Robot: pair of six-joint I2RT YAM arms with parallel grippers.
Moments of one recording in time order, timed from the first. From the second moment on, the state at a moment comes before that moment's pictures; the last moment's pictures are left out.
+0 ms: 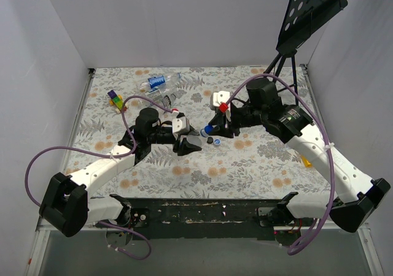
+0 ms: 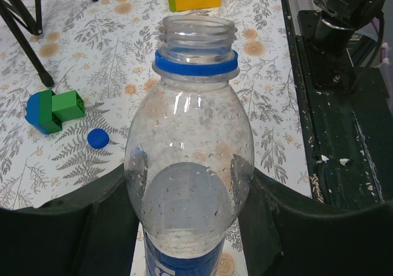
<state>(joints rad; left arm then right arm) -0.56 1.21 0.71 0.23 0.91 0.29 0.71 1.23 1.38 -0.68 -0.68 -0.51</state>
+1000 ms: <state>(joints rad) -0.55 1.22 0.75 0.10 1.00 0.35 0.71 1.34 1.47 -0.91 -0.81 -0.92</state>
